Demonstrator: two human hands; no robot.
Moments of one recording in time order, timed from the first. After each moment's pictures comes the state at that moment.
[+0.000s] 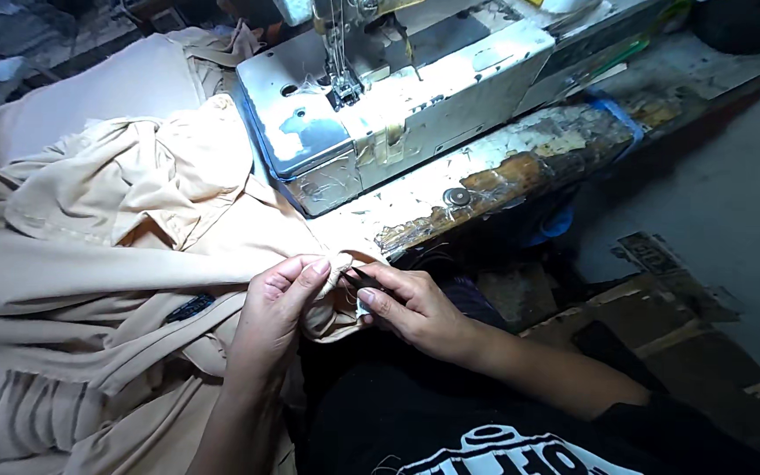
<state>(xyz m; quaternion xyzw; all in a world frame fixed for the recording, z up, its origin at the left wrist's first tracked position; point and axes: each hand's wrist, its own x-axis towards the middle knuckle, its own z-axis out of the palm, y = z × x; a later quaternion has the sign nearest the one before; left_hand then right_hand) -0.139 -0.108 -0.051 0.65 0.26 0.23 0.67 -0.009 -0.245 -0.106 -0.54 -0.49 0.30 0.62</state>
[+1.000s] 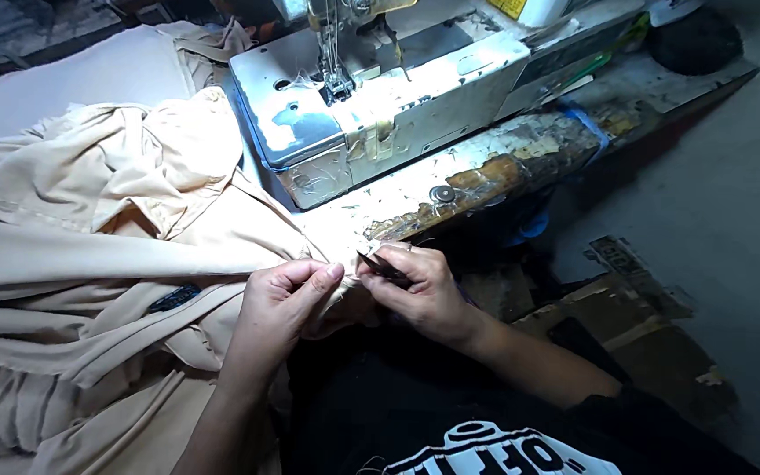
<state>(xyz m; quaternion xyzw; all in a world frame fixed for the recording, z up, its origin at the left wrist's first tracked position) -0.145 -0.112 -0.055 0.79 0.23 0.21 0.53 -0.002 -0.244 -0.102 -0.53 -0.52 0.08 0.66</state>
